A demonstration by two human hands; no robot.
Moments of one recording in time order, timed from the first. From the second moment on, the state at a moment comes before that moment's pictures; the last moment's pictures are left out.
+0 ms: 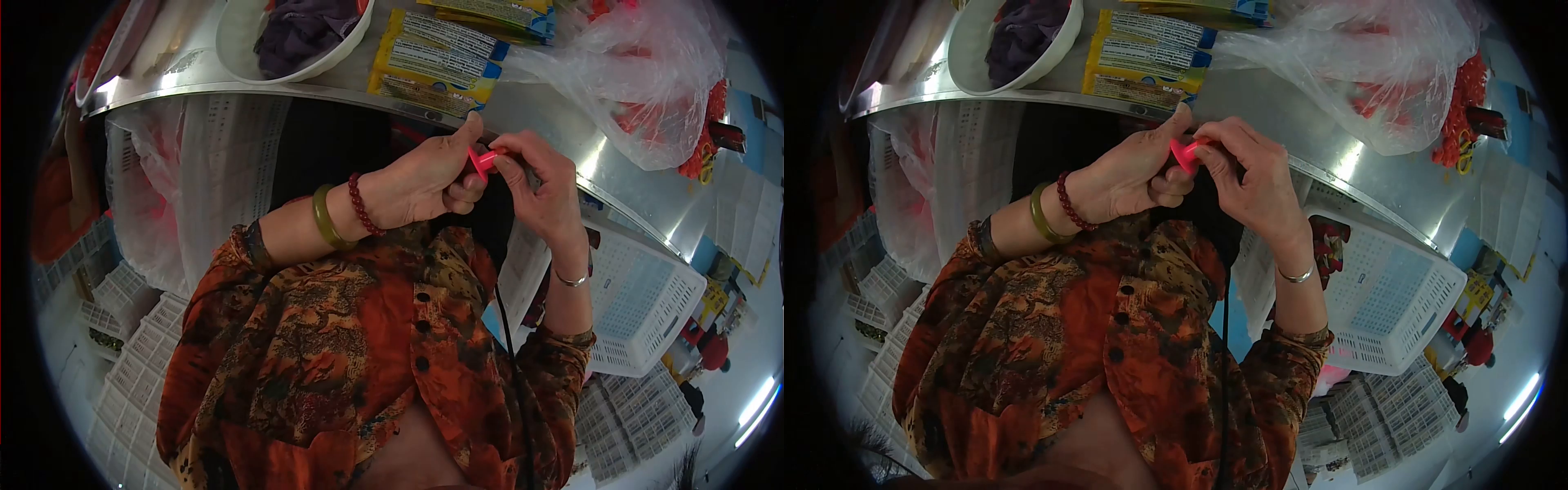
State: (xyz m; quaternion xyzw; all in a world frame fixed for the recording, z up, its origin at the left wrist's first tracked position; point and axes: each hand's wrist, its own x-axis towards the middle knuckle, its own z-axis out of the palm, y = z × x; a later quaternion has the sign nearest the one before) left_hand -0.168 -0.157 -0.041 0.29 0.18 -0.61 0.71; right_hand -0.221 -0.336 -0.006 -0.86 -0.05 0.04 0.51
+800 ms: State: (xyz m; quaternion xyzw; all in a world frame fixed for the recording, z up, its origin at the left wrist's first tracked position) left_hand -0.110 -0.133 -0.052 0.83 -0.39 0.06 0.38; right_hand -0.222 -0.355 -0.024 -0.79 0.14 -0.12 0.59
